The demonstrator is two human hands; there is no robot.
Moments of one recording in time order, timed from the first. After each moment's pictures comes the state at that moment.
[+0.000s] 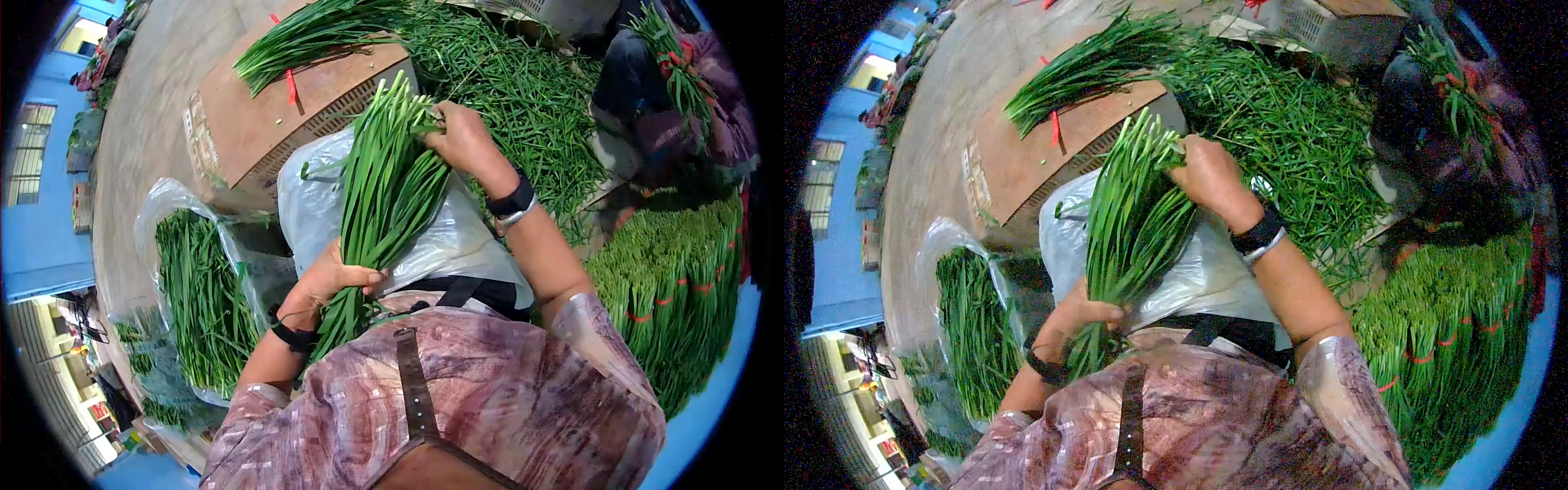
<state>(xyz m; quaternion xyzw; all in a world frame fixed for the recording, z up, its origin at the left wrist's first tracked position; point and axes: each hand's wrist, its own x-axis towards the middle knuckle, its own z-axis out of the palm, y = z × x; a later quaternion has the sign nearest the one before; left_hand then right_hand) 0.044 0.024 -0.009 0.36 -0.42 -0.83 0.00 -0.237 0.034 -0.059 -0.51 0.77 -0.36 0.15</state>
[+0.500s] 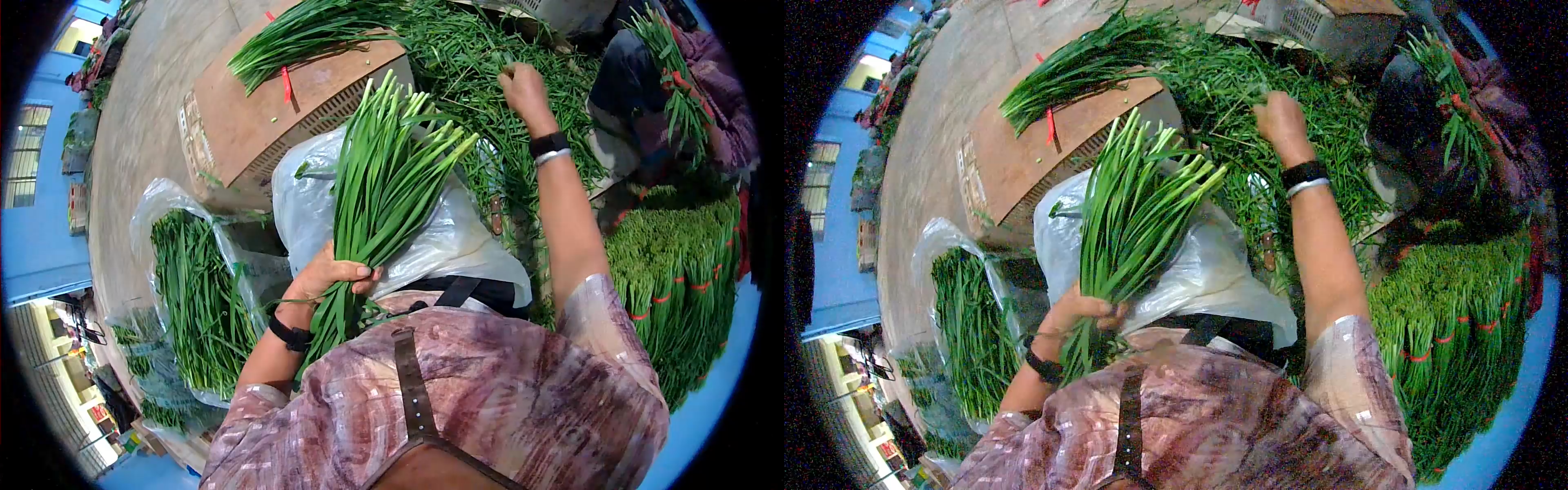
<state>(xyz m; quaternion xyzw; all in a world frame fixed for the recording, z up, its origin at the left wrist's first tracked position) 0.051 0.021 -0.020 0.31 -0.37 -0.88 0.00 -0.370 0.026 -0.085 -0.43 0.86 -0.26 0.01</state>
